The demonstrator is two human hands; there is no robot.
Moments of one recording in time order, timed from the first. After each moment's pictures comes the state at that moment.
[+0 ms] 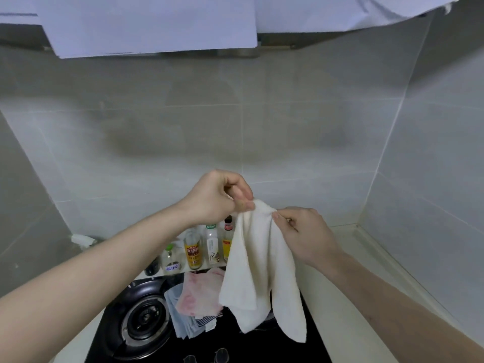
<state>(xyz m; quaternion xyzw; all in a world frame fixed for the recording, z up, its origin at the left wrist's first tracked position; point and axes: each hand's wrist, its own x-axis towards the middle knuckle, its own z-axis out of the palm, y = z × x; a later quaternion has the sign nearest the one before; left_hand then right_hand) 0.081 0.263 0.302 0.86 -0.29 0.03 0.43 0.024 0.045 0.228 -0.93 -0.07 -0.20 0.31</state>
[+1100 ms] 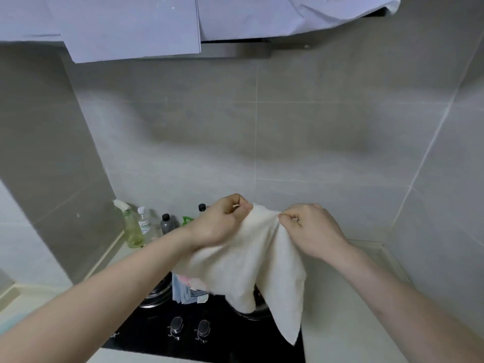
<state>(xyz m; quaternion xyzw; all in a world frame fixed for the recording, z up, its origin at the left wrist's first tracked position) 0.017 0.184 0.248 0.87 -0.11 -0.01 0.48 0.029 -0.053 0.236 -0.94 -0.19 -0.15 0.23</state>
